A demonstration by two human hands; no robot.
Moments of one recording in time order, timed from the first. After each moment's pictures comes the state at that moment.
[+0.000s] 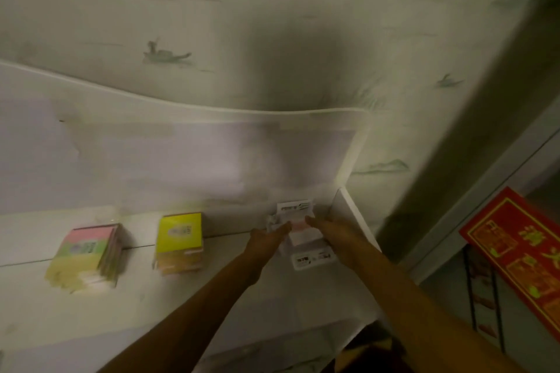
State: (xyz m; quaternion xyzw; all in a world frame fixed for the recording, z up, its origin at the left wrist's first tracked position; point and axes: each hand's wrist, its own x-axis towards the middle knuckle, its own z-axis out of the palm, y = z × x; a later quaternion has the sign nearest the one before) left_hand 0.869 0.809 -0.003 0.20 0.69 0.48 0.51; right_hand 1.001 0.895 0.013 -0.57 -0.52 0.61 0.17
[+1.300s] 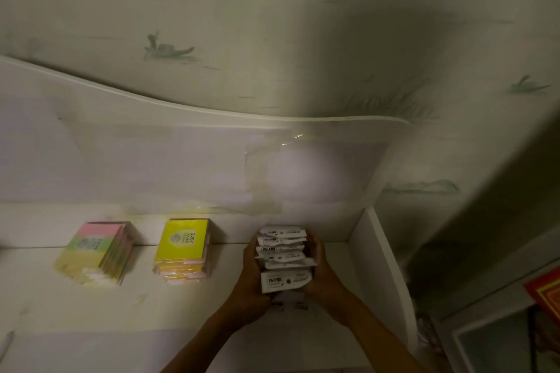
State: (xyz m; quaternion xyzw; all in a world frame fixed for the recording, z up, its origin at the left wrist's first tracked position) left_hand 0.856 0.784 -0.065 0.47 0.65 0.52 0.30; right_hand 0.990 0.895 -0.063 -0.29 -0.68 0.65 0.16
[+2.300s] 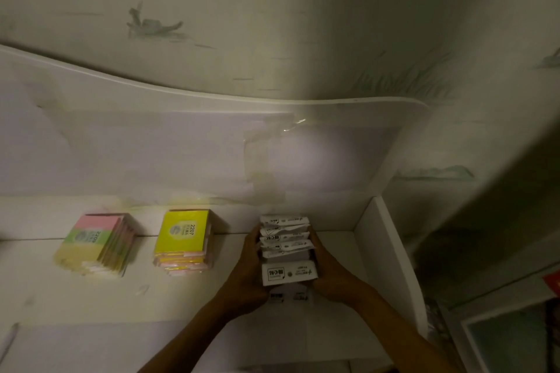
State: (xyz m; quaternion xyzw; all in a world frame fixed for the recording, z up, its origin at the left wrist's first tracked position) left_hand 0.838 0.789 -0.075 0.57 0.66 0.45 0.22; right_hand 0.990 0.913 -0.073 -0.24 -0.78 0.58 0.06
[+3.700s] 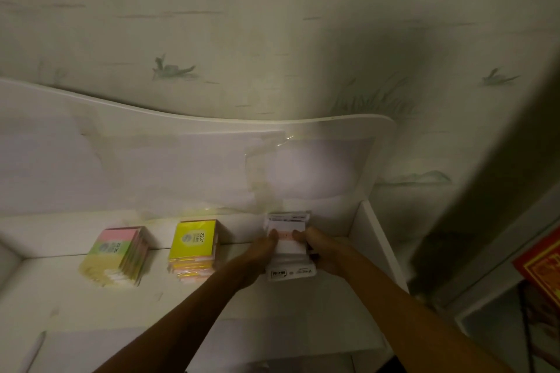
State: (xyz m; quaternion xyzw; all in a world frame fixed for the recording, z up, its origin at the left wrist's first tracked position) left_hand 0.847 0.819 -0.015 0.19 0.71 0.44 0.51; right_hand 0.954 0.918 -0.020 -0.43 -0.55 0.72 0.04
